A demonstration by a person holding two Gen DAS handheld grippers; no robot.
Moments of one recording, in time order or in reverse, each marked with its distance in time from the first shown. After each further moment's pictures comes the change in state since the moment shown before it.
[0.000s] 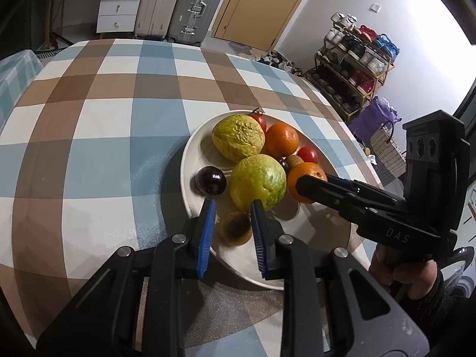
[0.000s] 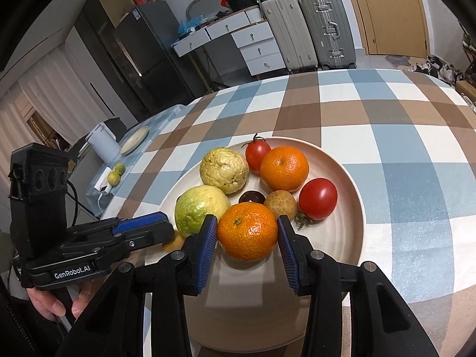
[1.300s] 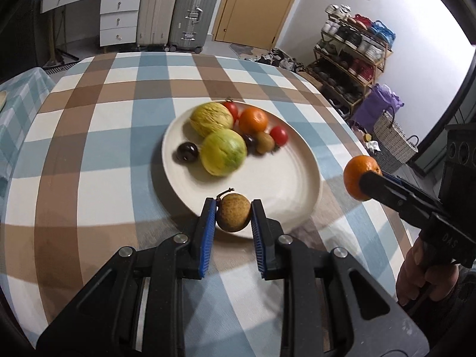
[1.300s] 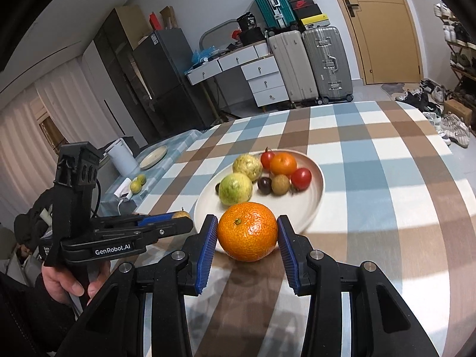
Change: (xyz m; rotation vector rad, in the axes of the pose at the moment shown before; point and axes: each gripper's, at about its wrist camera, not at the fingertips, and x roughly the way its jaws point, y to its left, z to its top) left arm -0.053 -0.045 -0.033 0.064 -0.011 0.067; right arm -0.115 0.023 -0.052 -0.036 -0.159 0.023
